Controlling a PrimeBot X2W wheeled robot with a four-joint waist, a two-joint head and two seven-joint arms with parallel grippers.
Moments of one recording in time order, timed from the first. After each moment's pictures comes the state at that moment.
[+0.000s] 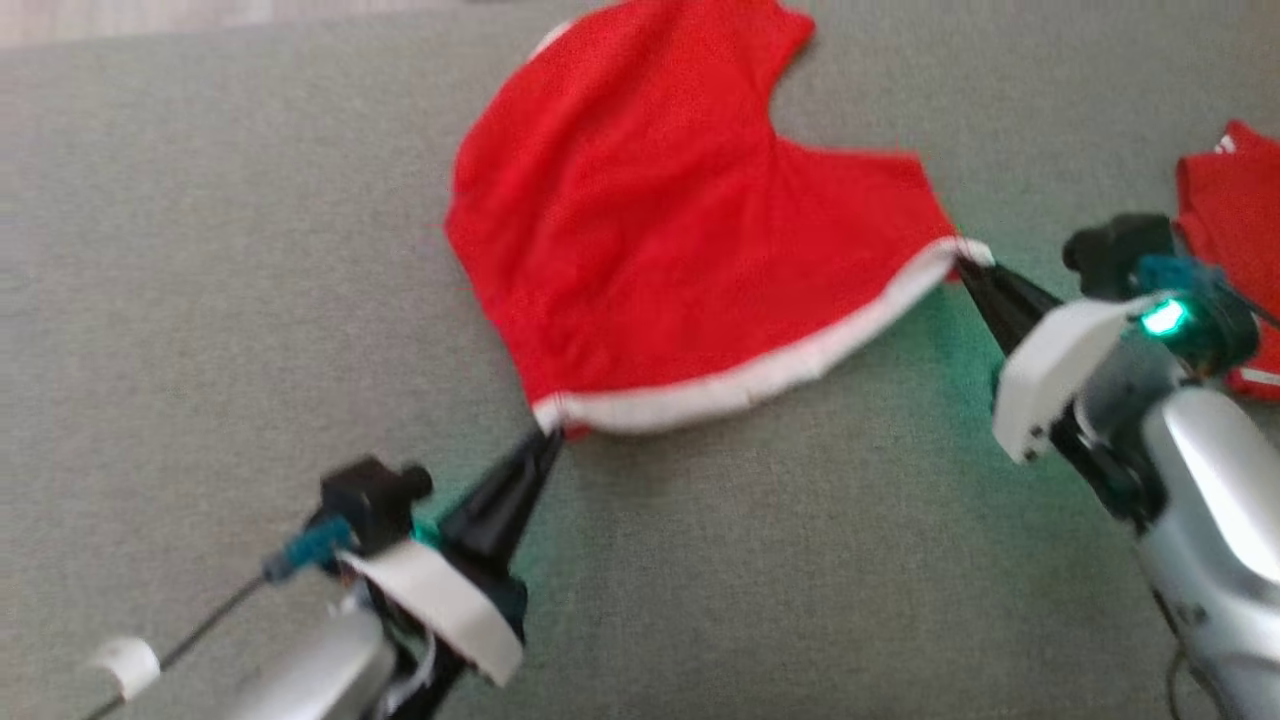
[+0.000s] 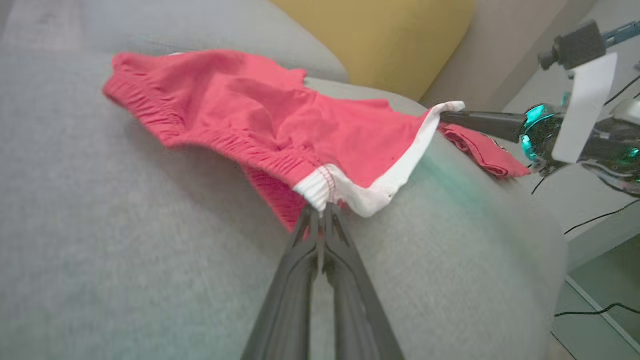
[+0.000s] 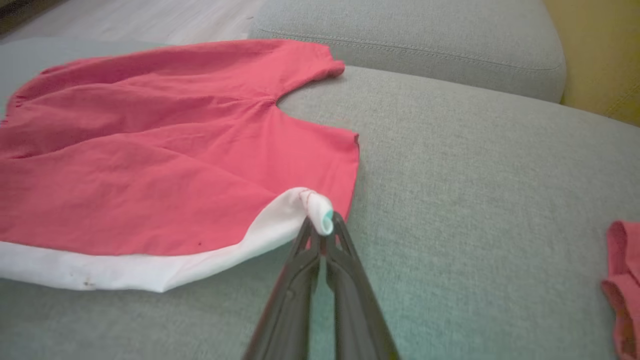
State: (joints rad) left arm -0.36 0.42 -0.85 0.19 -0.81 -0.11 -0.12; right arm -0.47 -0.36 0.38 0.36 0.40 0.12 0.29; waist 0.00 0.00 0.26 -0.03
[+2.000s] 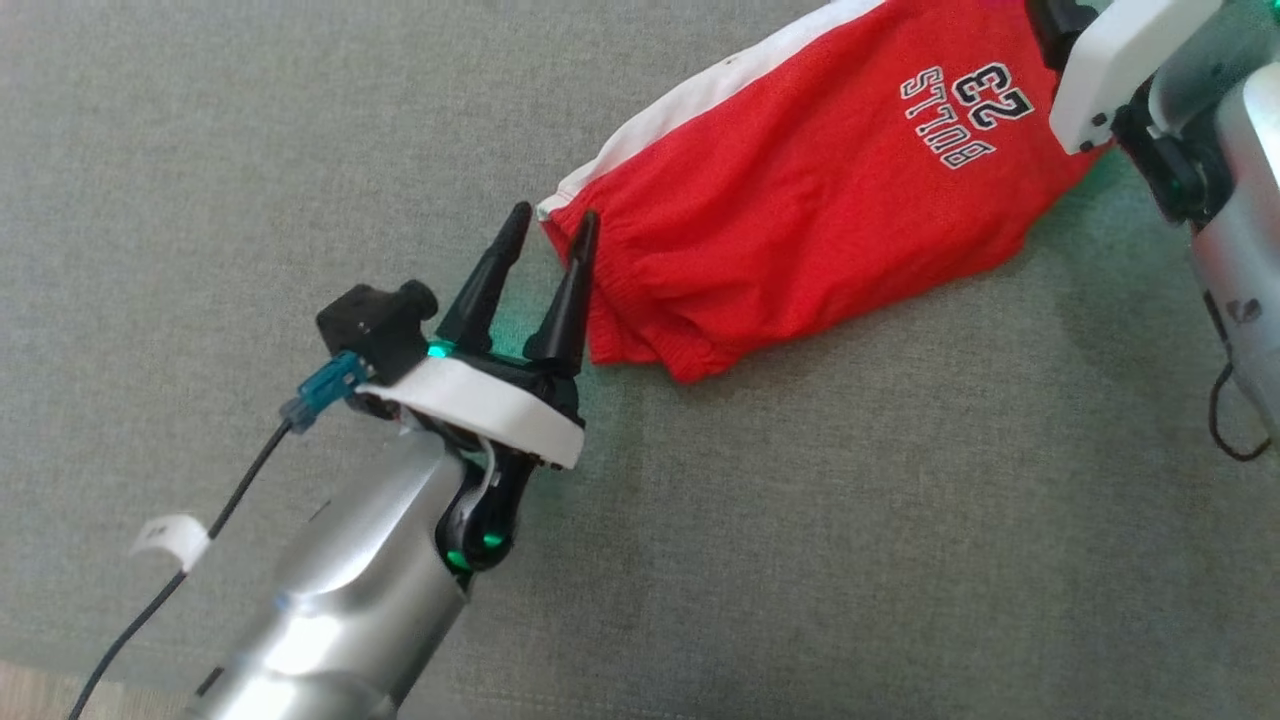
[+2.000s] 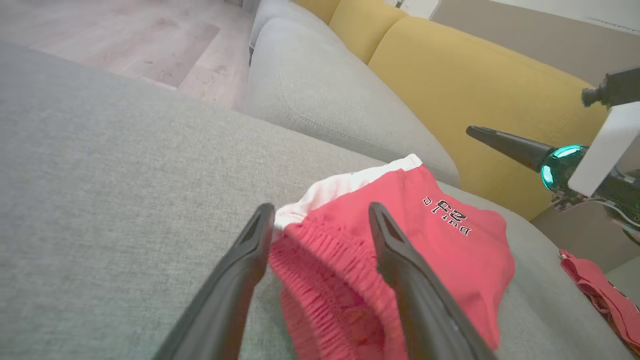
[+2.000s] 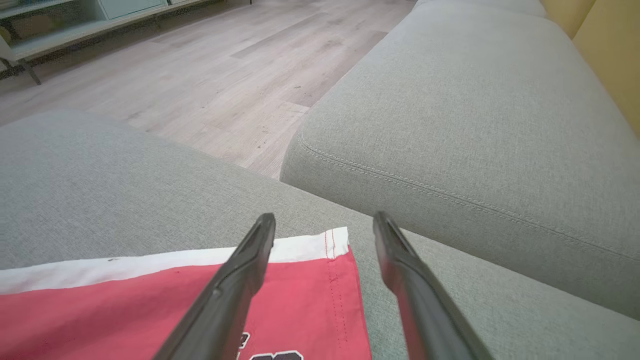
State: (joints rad) left arm -0.61 0.17 -0.74 0.41 -0.89 -0.04 -0.23; right arm -1.06 -0.38 0.56 0.77 0.48 0.12 0.13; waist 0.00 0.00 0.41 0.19
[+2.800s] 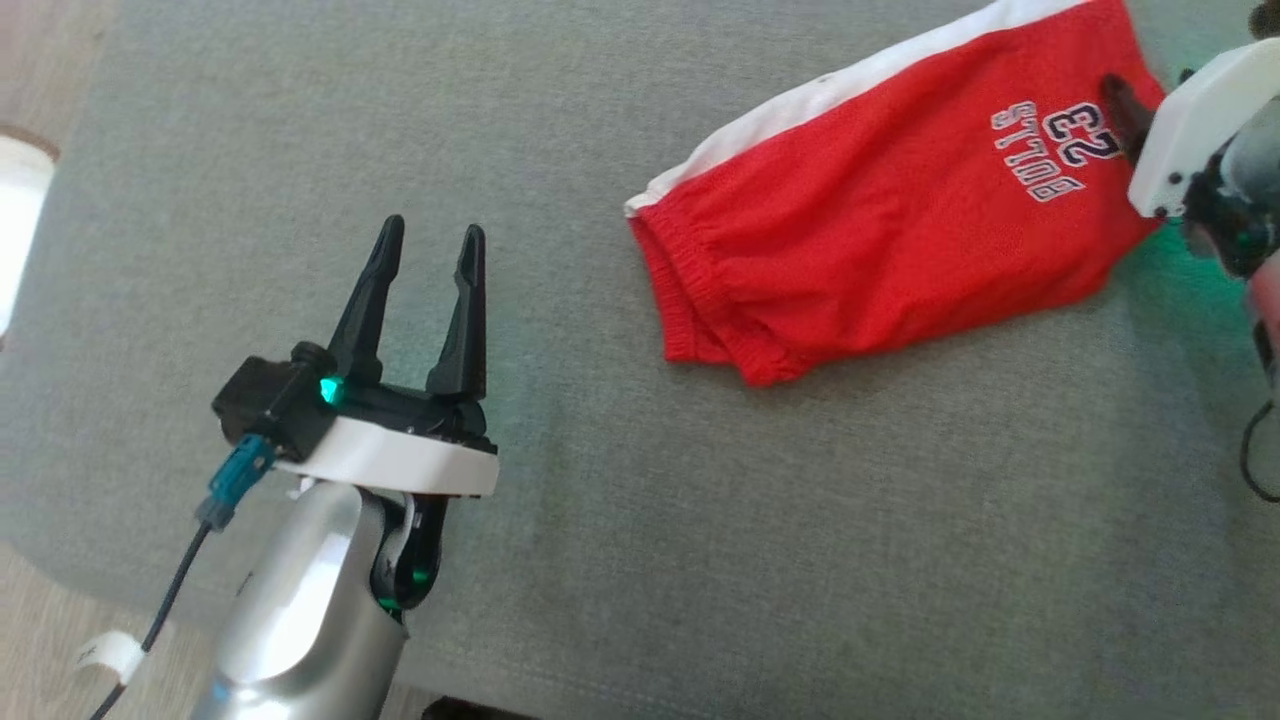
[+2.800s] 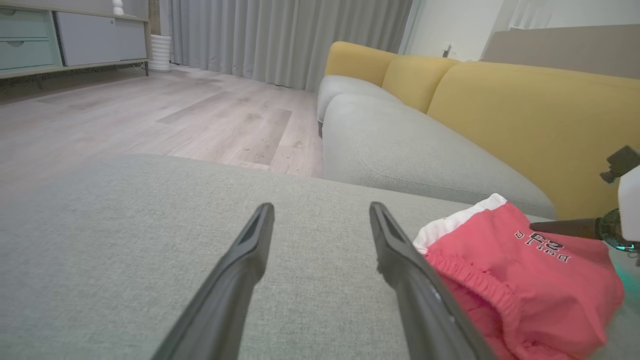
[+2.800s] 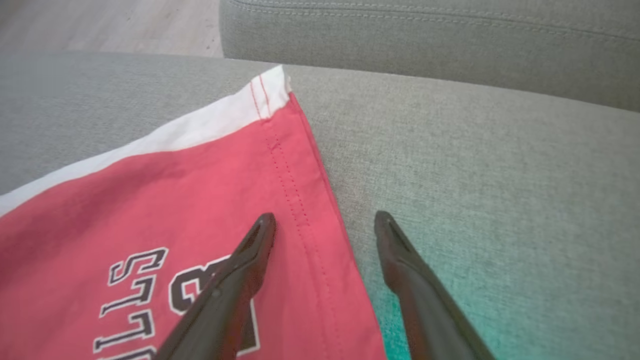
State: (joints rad) left arm -0.40 0.13 -0.36 0.29 -0.46 -0.10 -0.26; right arm -1.08 -0.37 0.45 1.15 0.55 0.12 0.30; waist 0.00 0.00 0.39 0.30
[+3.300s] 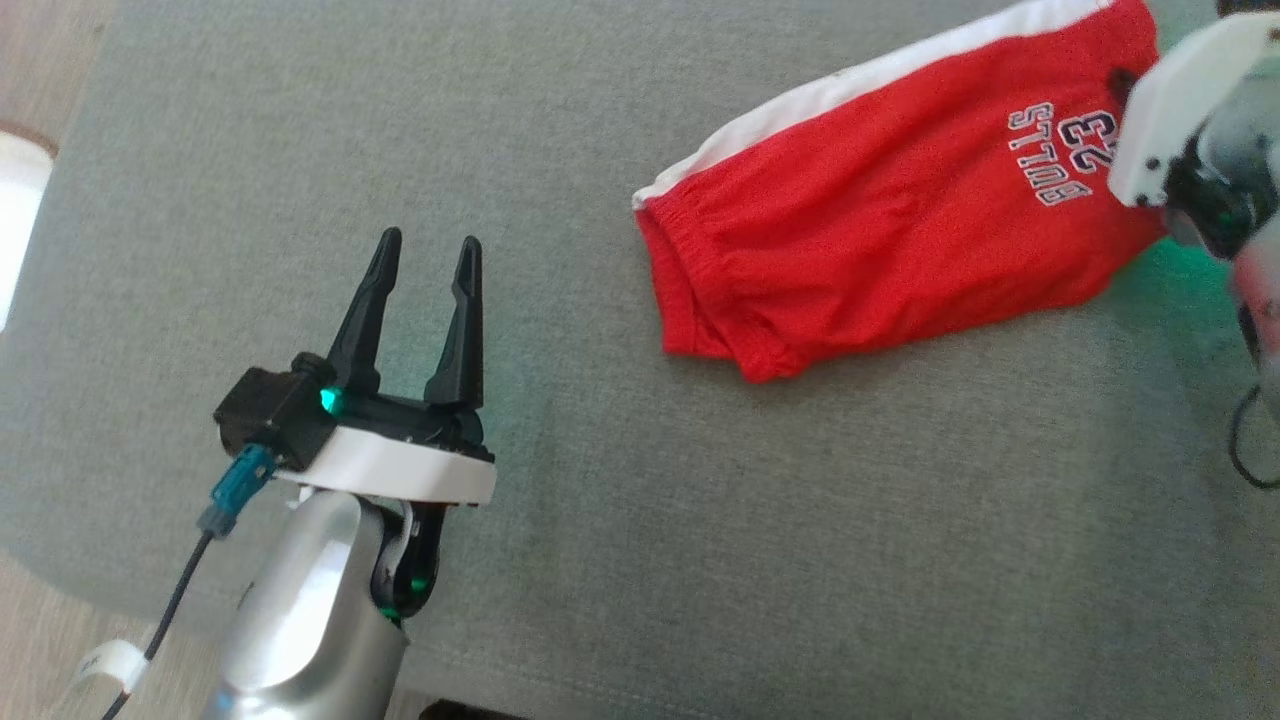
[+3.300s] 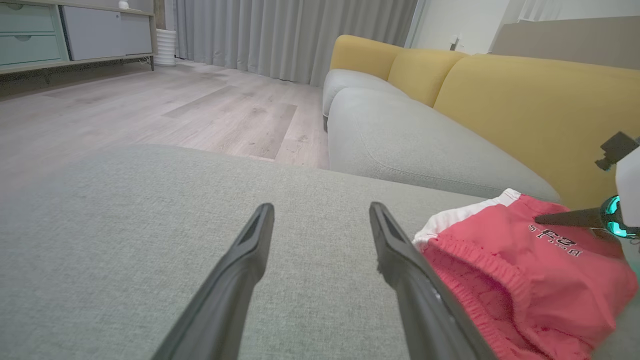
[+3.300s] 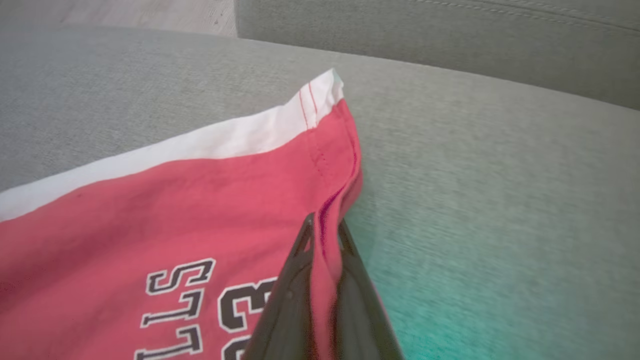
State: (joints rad) left arm -0.38 0.11 -0.32 0.31 -0.42 -0.12 -0.26; right arm -1.13 -0.34 0.48 1.17 0.54 0.12 0.36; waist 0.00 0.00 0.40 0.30
